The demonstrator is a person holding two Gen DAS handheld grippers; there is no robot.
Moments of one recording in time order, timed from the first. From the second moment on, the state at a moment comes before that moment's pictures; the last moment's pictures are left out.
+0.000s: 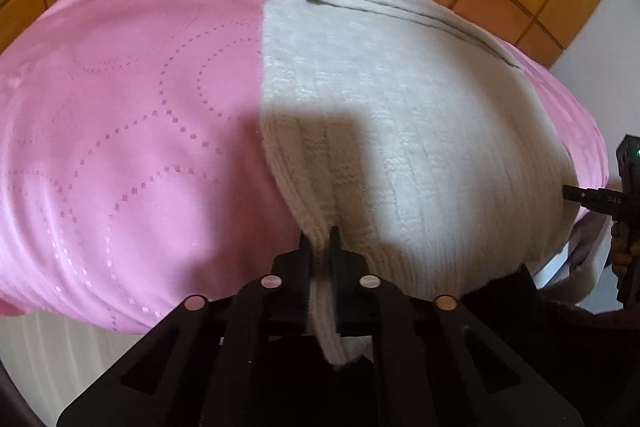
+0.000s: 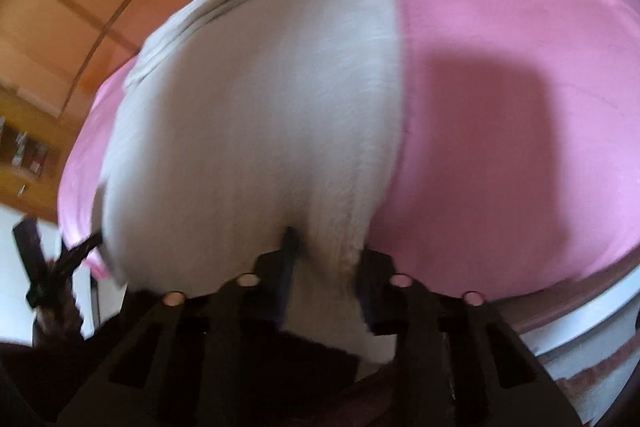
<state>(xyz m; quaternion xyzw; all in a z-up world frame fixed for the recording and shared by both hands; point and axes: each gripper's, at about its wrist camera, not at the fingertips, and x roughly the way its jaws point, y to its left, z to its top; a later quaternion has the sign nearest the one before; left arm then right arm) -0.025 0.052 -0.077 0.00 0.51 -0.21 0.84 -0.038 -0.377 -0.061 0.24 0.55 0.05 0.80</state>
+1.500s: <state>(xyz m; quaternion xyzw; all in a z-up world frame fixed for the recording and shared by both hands) 0.102 0.058 -0.073 -0.13 0.47 -0.23 0.84 0.063 -0.426 -0.047 0.25 0.46 -0.01 0.85</state>
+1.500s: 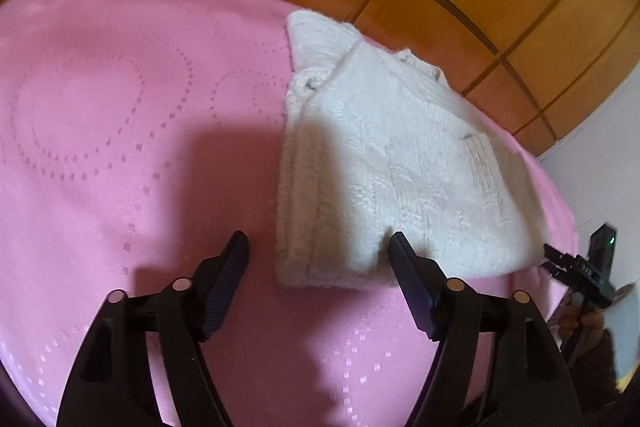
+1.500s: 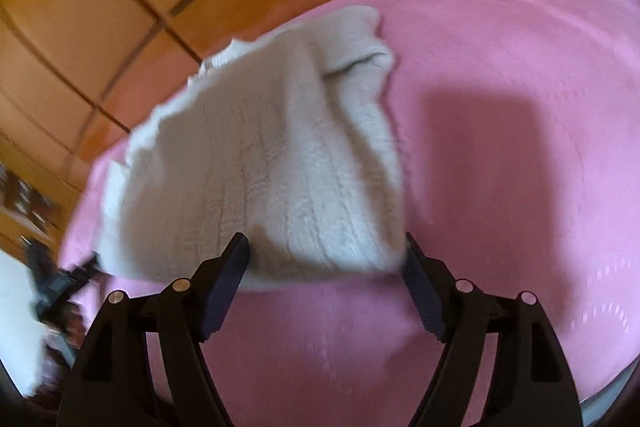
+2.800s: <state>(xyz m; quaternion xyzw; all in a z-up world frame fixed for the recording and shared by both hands) 0.018 0.072 -0.015 0.00 0.45 -0.23 0.87 -0.008 -0.381 0.006 0.13 0.48 0.01 0.87</state>
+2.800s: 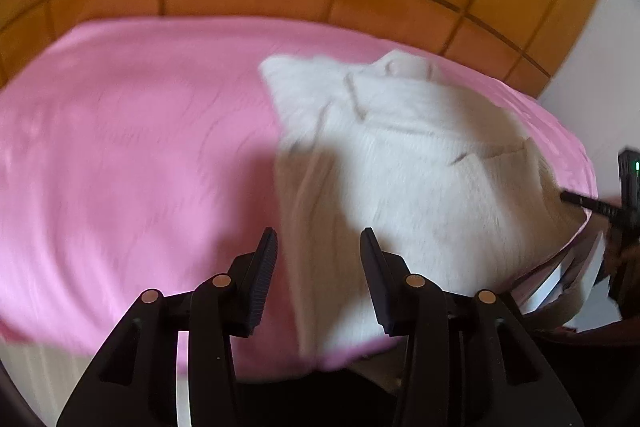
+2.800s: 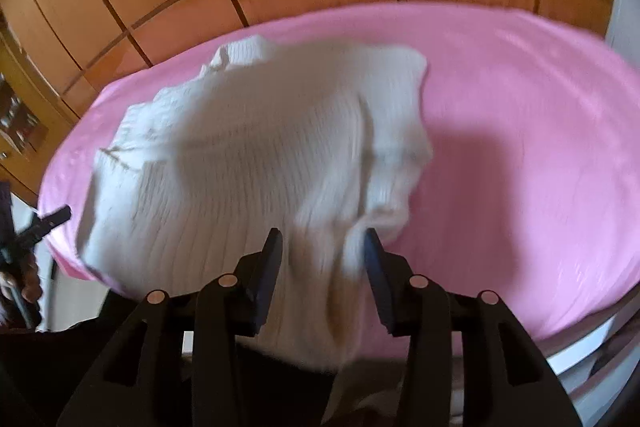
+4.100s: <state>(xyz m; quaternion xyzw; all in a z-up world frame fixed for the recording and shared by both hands) 0.043 0.036 -0.013 0.06 0.38 -0.23 0.89 0.034 -0.375 0.010 0.04 0.45 -0.03 0.89</state>
